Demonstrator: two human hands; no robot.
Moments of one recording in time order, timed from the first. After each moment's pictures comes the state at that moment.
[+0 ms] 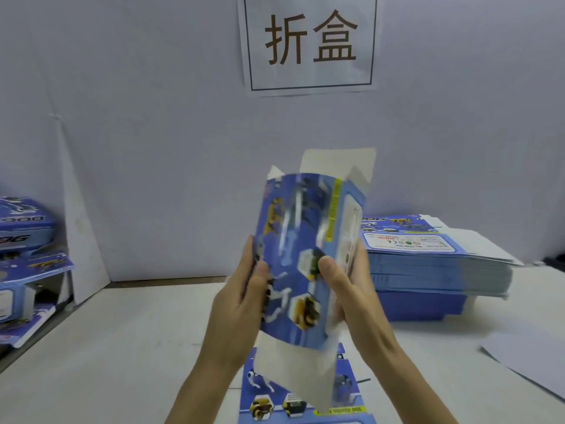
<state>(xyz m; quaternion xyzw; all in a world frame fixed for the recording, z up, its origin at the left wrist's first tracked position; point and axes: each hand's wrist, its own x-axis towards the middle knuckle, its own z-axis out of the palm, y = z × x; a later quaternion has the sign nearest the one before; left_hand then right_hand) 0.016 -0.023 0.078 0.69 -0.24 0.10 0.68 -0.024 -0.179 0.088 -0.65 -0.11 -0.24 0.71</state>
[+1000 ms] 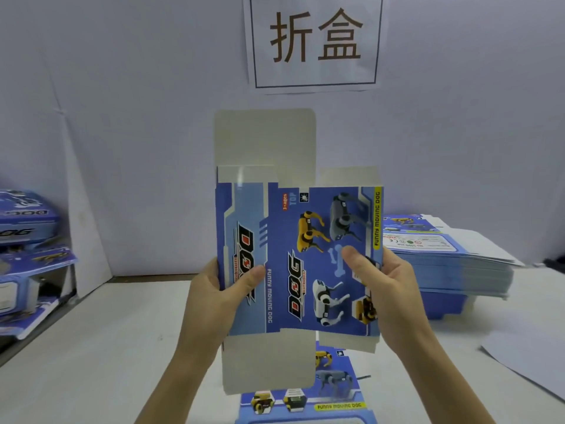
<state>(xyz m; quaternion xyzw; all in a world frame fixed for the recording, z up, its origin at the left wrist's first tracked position) 0.017 -0.002 0.089 0.64 -0.15 0.10 0.75 -0.030 -0.205 0.099 -0.66 -0.05 -0.30 0.69</state>
